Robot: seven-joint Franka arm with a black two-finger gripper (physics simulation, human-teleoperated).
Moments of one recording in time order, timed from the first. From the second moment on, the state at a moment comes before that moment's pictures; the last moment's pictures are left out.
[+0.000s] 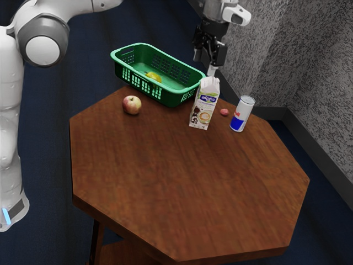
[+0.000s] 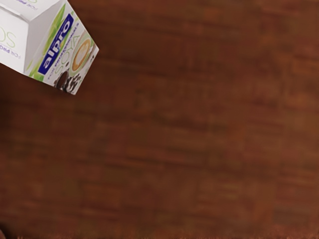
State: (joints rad) arm 0.02 0.13 0.03 -1.18 -0.04 1.32 -0.10
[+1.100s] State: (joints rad) arm 0.33 0.28 0.31 -1.36 -0.09 1.57 0.09
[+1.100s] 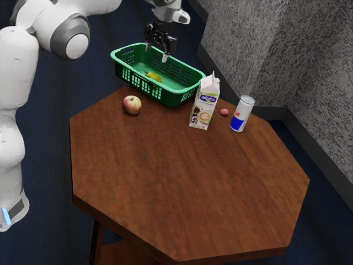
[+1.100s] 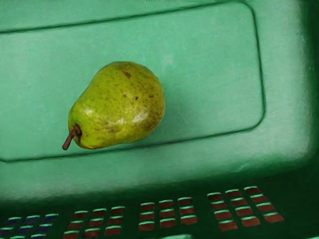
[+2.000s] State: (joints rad) arm 0.38 0.36 0.31 -1.43 -0.10 1.73 0.17
